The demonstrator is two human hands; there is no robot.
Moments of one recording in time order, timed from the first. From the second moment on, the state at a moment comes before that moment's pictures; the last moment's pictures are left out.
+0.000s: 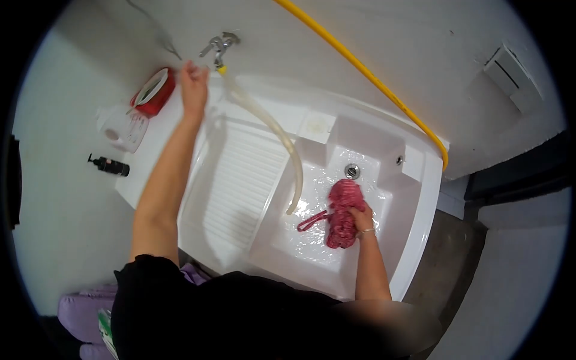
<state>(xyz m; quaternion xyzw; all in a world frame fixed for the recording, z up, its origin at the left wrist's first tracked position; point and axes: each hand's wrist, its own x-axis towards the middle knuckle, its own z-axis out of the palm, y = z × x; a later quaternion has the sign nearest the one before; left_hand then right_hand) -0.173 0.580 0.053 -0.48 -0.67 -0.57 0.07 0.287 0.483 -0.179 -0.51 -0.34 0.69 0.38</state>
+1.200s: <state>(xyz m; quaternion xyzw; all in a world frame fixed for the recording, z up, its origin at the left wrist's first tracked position) 0.119 0.441 -0.135 -0.56 -0.51 -0.34 -0.56 0.236 0.439 -0.083 -0.50 -0.51 0.53 0.46</state>
